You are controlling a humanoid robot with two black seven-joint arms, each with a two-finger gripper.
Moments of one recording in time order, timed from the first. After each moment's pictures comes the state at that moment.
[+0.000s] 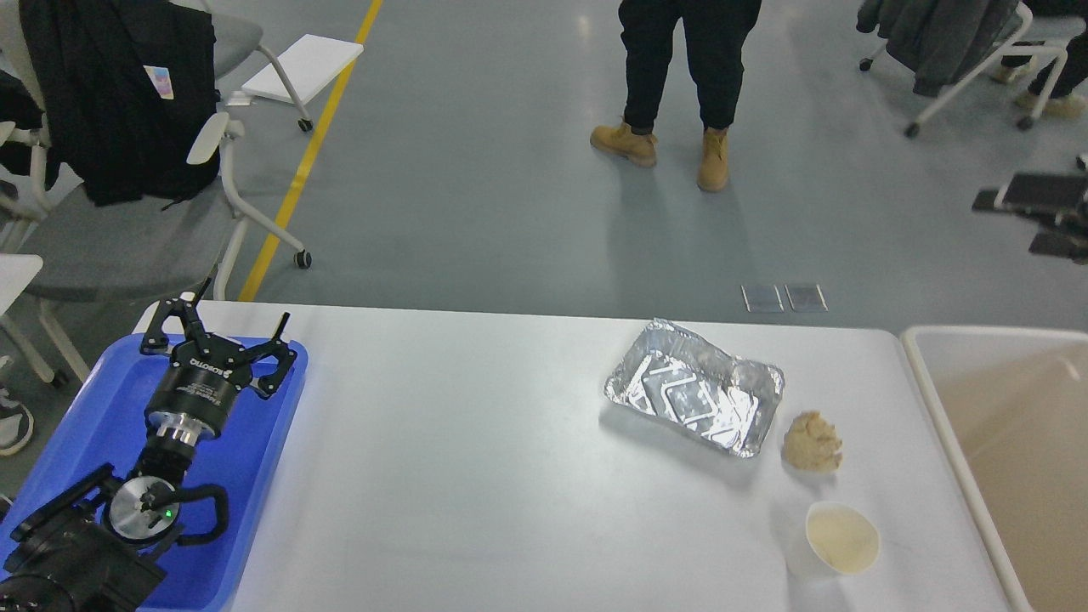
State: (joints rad) left arm -0.48 0.35 -0.88 -0.46 -0.17 -0.78 -0.41; right arm 1.74 -1.02 -0.77 1.04 -0.66 0.30 0.40
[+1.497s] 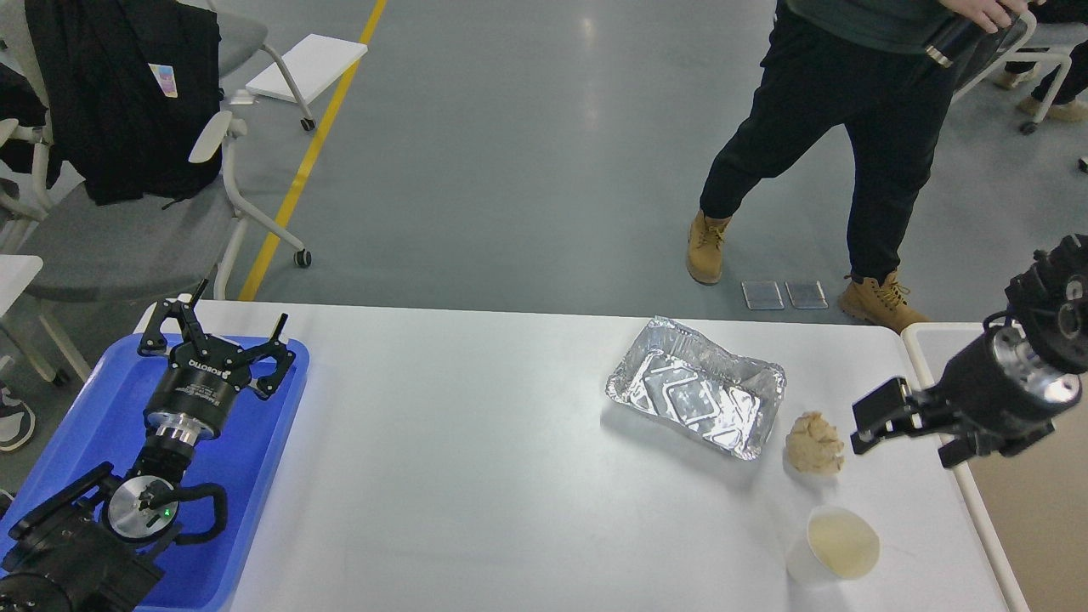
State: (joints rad) left arm -0.48 0.35 -0.88 -0.46 -0.17 -0.78 -0.41; right arm 1.96 -0.44 -1.51 1.43 -0.35 0.42 0.40
